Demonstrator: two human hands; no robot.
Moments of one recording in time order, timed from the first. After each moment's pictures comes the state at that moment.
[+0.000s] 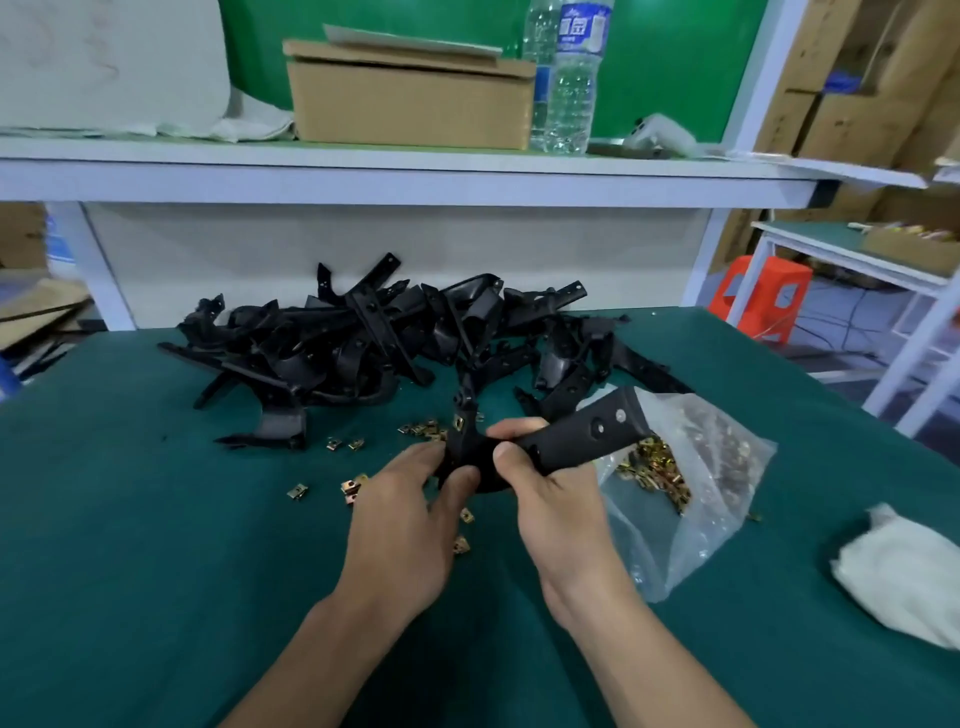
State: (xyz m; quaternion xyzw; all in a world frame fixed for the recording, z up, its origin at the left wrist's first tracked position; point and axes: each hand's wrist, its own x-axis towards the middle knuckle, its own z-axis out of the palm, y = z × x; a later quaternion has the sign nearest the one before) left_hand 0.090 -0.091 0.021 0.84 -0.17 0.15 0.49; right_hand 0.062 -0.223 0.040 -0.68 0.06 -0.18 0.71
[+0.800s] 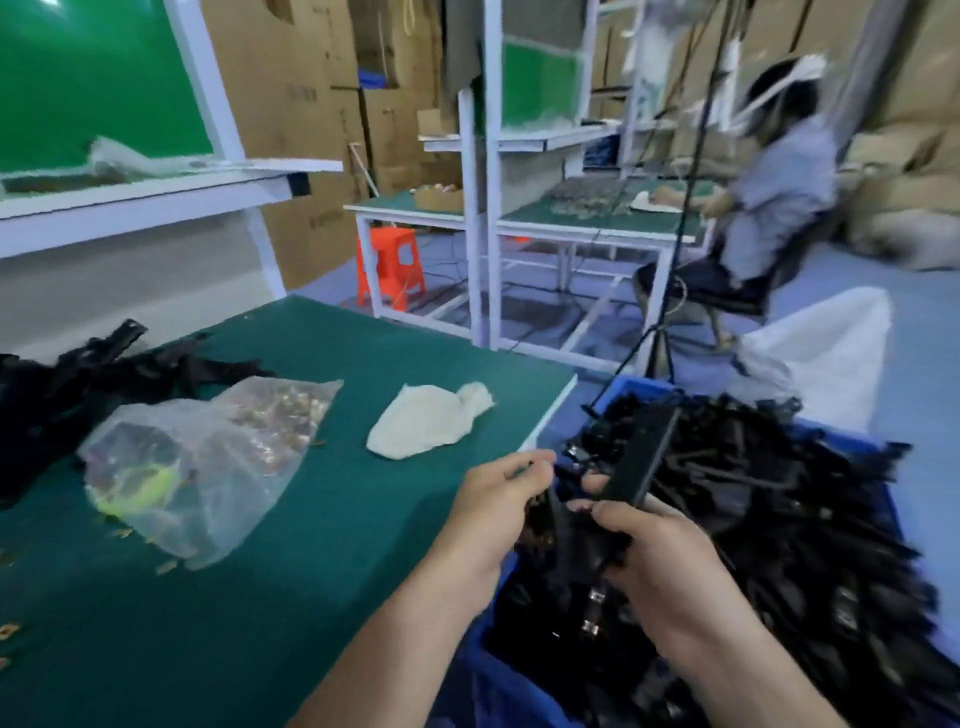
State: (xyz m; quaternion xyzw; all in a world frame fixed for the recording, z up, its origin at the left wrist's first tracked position) left_hand -0.170 -0.376 0.037 0.59 -0.29 -0.45 0.60; right_hand -0.315 -0.405 0.039 -0.38 0.39 -0.39 0.74
